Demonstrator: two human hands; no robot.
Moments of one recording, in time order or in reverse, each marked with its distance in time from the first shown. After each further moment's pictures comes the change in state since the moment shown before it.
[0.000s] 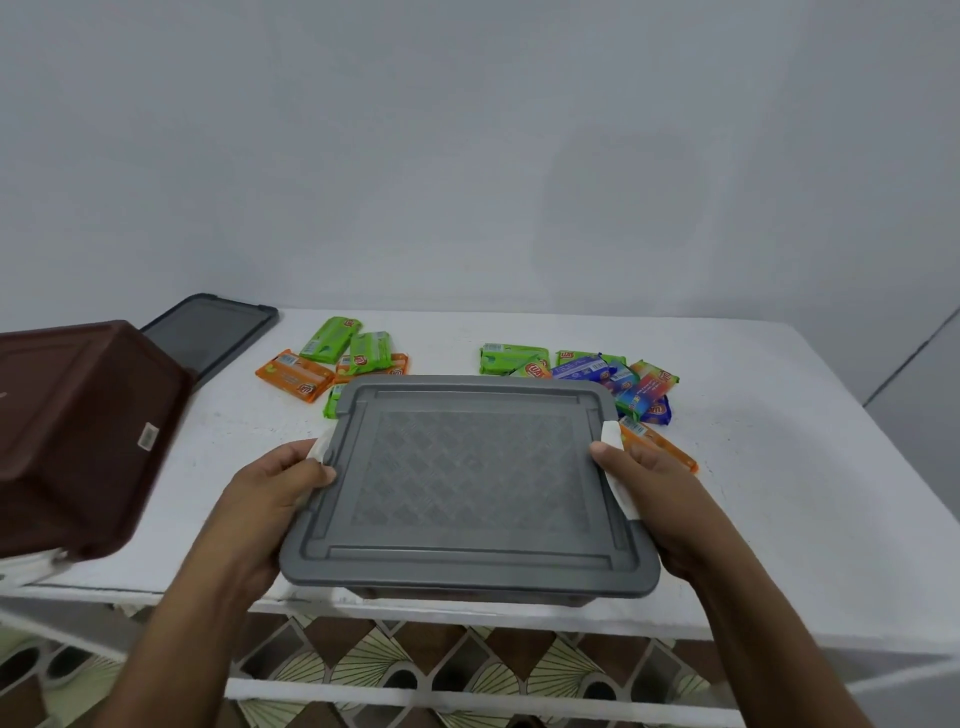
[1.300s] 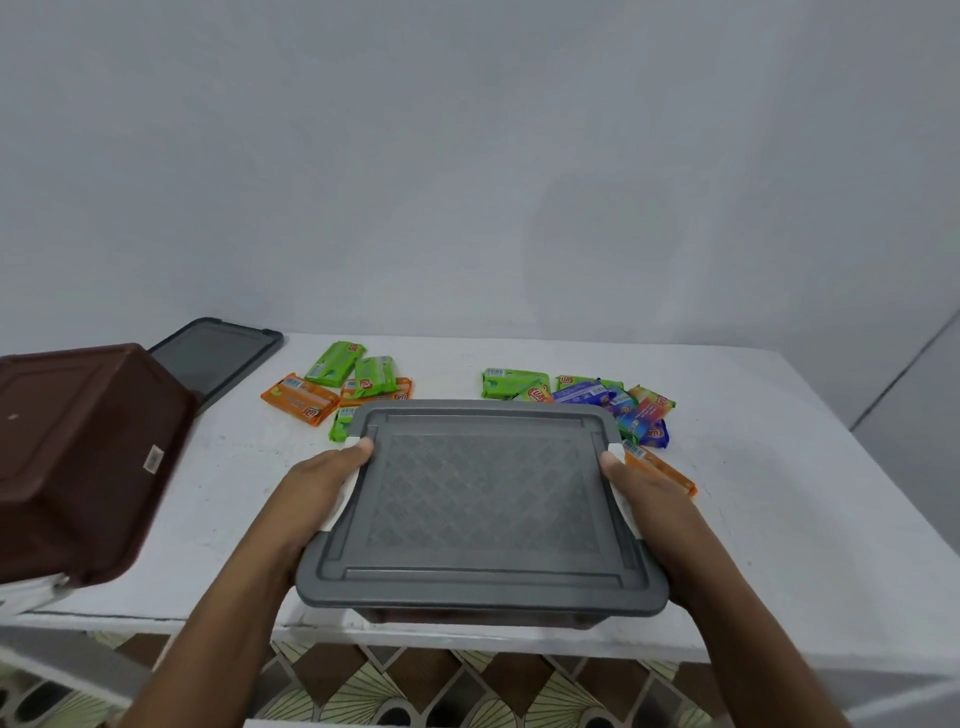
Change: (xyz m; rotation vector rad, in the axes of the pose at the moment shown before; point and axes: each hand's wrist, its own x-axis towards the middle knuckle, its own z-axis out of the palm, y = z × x) left_hand 0.021 0.013 0.022 0.170 -0.024 -0.006; right_hand -0.010 -0.007 0.013 0.100 0.117 0.098
